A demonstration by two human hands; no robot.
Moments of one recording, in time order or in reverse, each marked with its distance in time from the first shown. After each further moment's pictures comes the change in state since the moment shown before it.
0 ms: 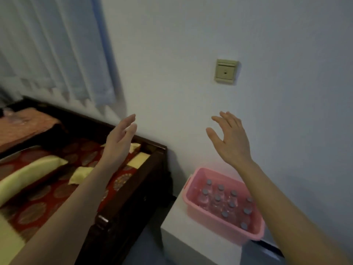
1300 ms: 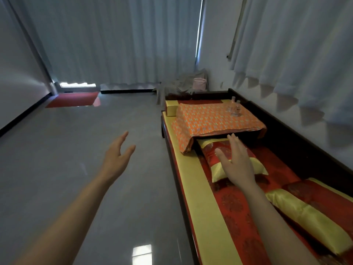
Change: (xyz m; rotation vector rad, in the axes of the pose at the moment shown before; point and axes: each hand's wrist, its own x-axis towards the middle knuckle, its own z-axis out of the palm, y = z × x) left_hand -0.327 -0.242 -0.882 0.514 0.774 -0.539; right_hand -0.149 -0.846 0.452 0.441 -0.562 -0.442
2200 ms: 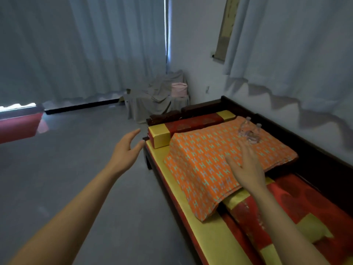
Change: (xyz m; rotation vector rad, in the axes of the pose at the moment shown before) left_hand 0.642 -0.115 0.128 0.004 -0.321 0.172; right_hand 0.507 -0.014 0.247 -0.133 0.140 0.230
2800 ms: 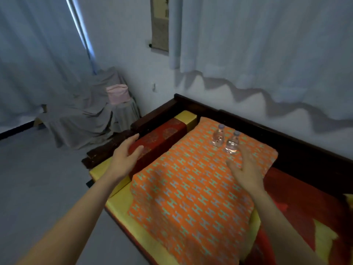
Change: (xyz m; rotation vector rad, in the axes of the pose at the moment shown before) left_hand 0.399 -0.034 0.216 -0.165 -0.355 0.183; right_hand 0.269 0.123 0.098 -0.025 0.189 0.425
